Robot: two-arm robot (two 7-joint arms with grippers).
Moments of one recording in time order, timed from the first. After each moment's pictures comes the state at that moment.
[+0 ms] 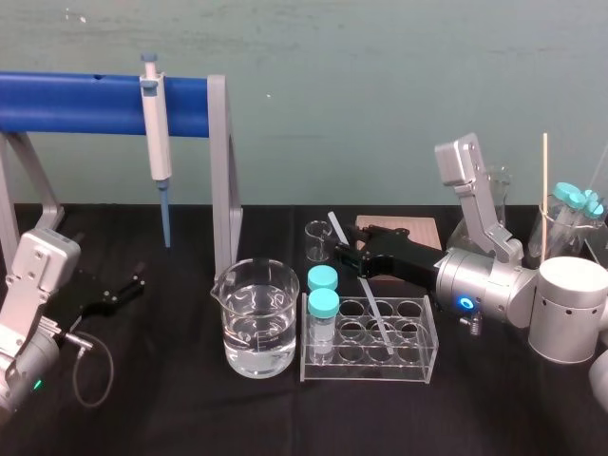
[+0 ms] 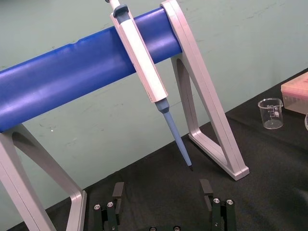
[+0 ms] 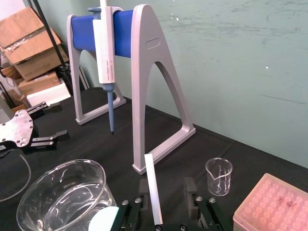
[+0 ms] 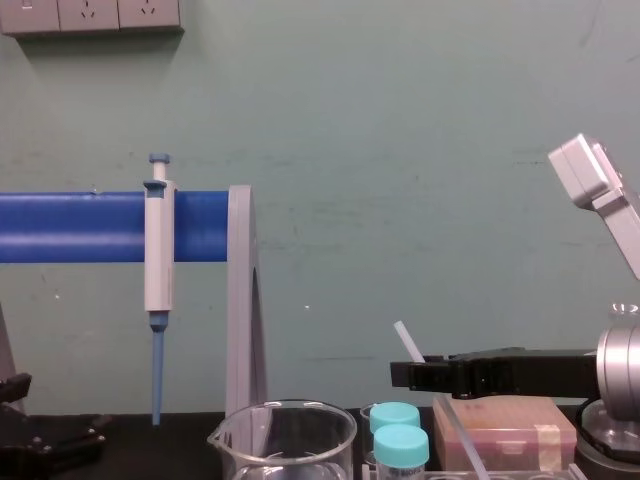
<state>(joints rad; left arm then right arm) -0.20 0.60 0.45 -1.41 -0.25 -0.12 0.03 0.54 0.39 -0.53 -1.21 0.57 0.23 0.50</state>
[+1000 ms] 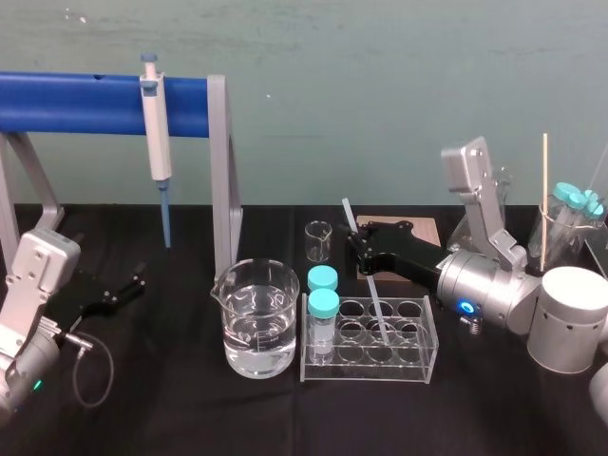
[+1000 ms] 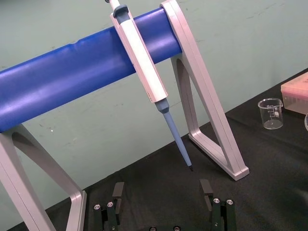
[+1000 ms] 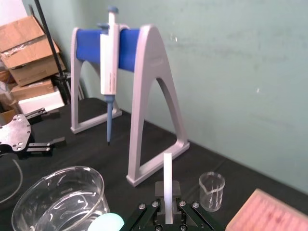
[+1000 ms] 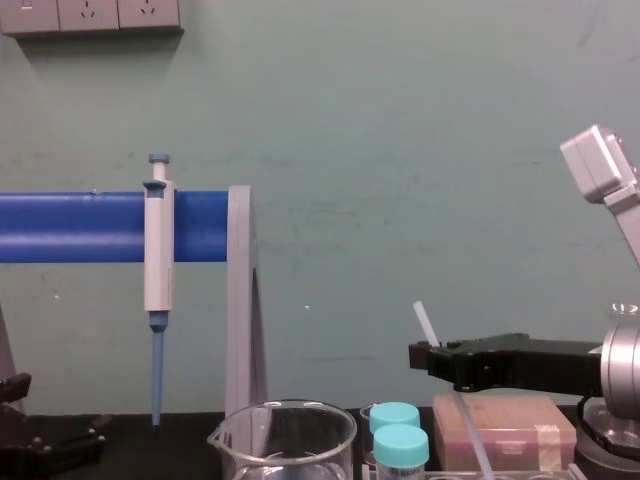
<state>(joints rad) -0.20 0.60 0.45 -1.41 -0.25 -0.12 0.03 0.51 0.39 -0.52 -1.23 0.53 0.13 0.48</state>
